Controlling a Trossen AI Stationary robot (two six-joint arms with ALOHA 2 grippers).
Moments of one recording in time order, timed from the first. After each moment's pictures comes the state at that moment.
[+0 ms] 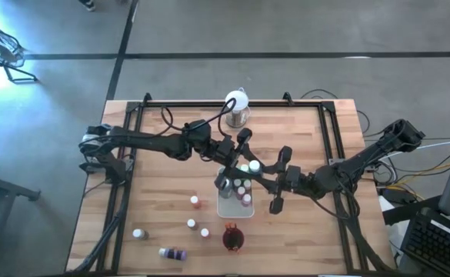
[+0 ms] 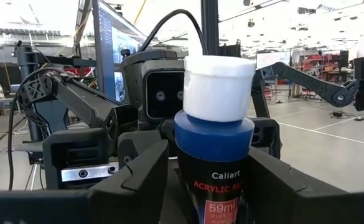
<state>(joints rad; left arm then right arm) 0.01 1.67 1.33 0.59 0.52 -0.02 0.50 1.28 0.85 0.58 0.72 -0.09</state>
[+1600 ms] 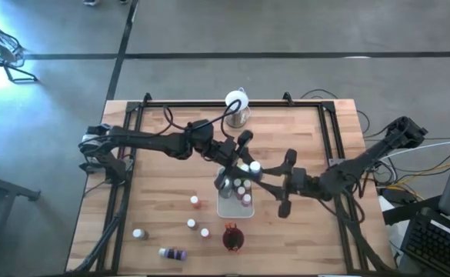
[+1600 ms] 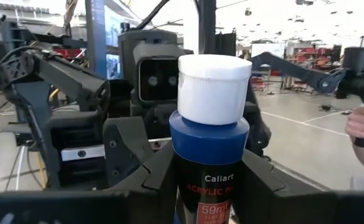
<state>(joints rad) 0.01 1.66 1.34 0.50 0.54 -0.04 0.56 1.20 0.85 0.37 0.76 0.03</state>
